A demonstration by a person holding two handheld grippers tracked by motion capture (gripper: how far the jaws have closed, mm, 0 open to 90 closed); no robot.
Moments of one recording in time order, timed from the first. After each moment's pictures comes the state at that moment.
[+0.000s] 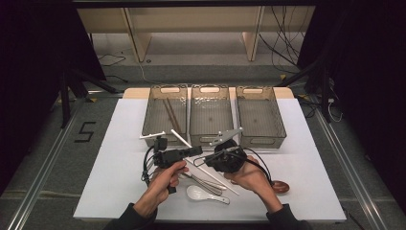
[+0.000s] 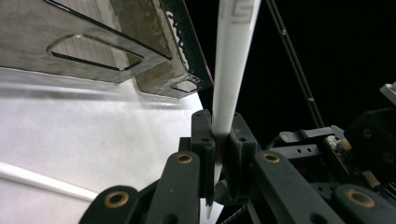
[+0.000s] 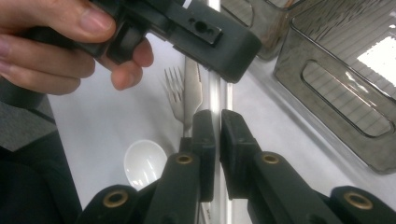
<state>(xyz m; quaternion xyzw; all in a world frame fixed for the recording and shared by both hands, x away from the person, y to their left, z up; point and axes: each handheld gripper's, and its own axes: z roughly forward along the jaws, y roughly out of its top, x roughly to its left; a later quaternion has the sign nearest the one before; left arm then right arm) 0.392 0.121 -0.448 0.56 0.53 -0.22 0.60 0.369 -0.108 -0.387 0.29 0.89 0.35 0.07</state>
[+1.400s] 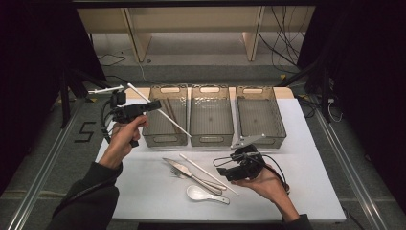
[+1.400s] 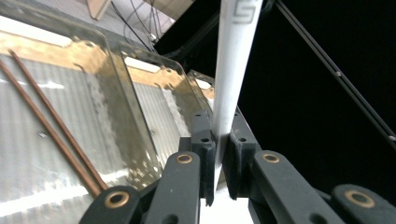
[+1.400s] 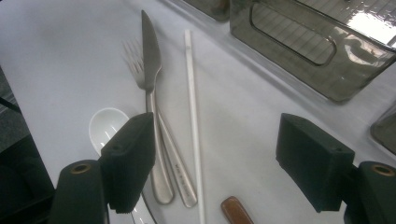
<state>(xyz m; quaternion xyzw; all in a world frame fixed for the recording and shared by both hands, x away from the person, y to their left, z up) 0.473 0.228 -0.347 0.58 0.55 -0.03 0.60 0.363 -0.156 -0.408 0.35 0.86 0.35 0.07</state>
